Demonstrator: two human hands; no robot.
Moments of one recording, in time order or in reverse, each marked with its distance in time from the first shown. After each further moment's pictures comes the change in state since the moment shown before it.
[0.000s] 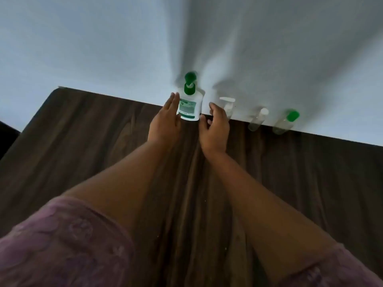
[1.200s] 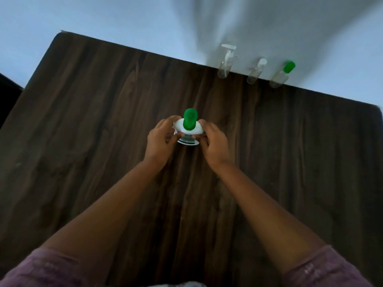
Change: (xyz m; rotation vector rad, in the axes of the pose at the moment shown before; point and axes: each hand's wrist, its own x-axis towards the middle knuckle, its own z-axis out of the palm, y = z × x) left_hand -0.202 -0.009 0.013 -0.382 0.030 -0.090; right_hand -0.162 0.016 -0.088 -0.146 -0.469 -0.055
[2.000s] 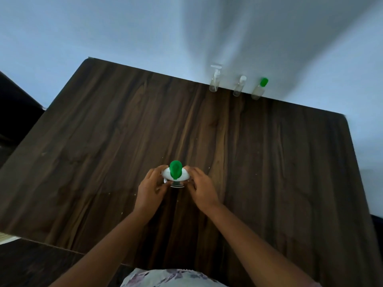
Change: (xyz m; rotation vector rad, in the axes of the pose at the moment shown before) left_hand -0.176 0.013 -0.016 0.019 -0.006 -0.106; right_hand -0.155 -0.025 -0.004 0.075 -0.191 -0.002
